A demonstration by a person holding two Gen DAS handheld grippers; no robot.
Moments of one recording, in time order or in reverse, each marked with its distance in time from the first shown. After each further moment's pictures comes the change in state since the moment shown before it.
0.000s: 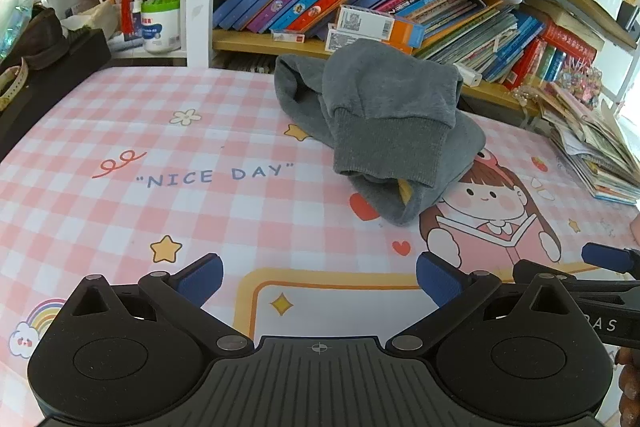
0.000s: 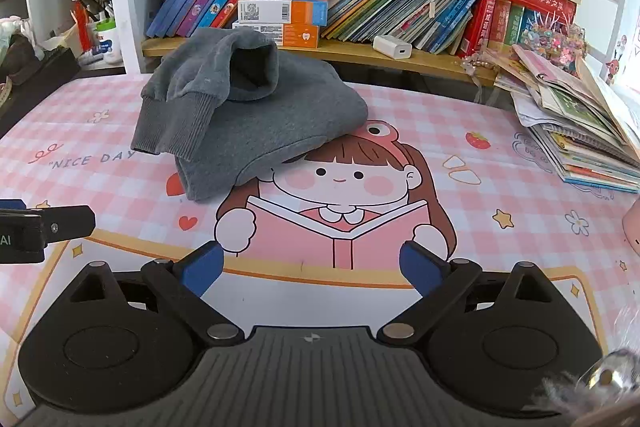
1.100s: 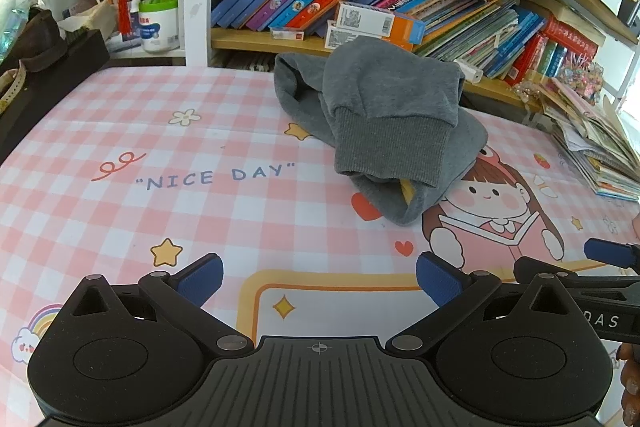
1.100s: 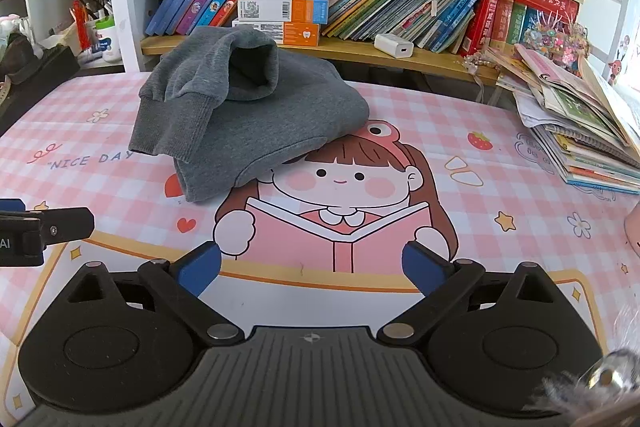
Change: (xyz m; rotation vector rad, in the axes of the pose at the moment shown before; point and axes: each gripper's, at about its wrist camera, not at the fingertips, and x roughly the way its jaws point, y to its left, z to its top) left arm 0.007 0.002 -0.015 0.005 0.010 -0.001; right arm 0.005 -0.001 0.003 0.000 0.009 -0.001
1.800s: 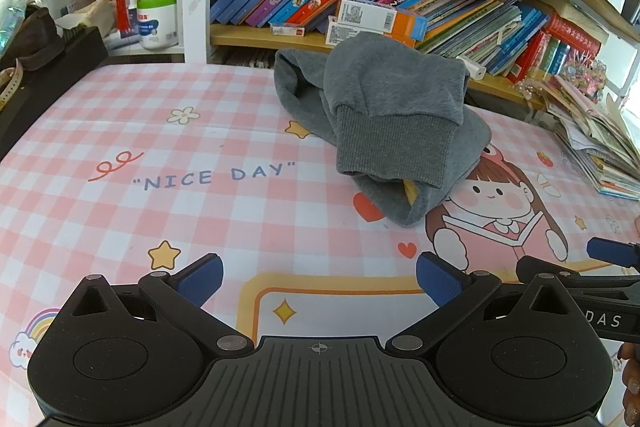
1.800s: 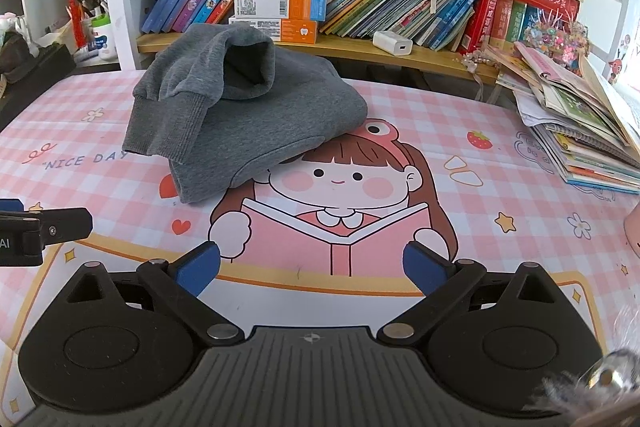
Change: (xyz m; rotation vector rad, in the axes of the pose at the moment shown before) left arm 0.006 0.001 0.004 -0.002 0.016 -0.001; right arm 0.006 -0.001 0.003 -0.001 0.008 -0.007
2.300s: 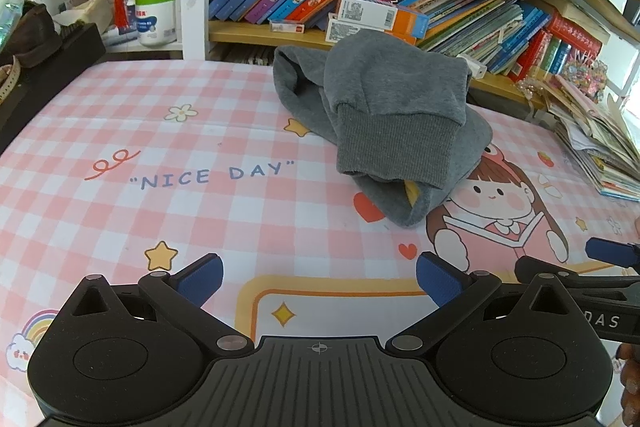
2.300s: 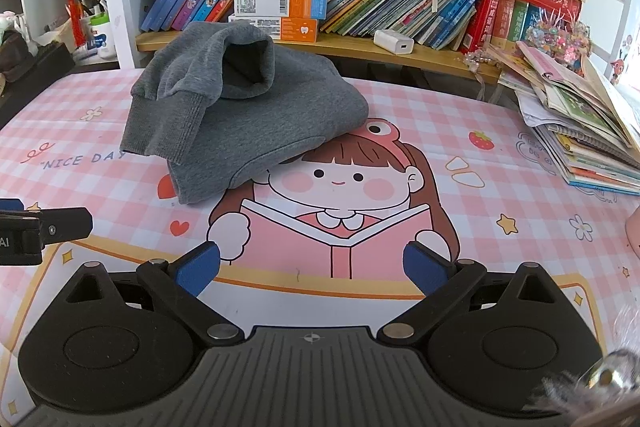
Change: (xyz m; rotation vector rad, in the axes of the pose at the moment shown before) left arm 0.004 0.001 0.003 -0.004 0.014 -0.013; right arm 0.004 0.000 0.002 -0.003 0.005 0.001
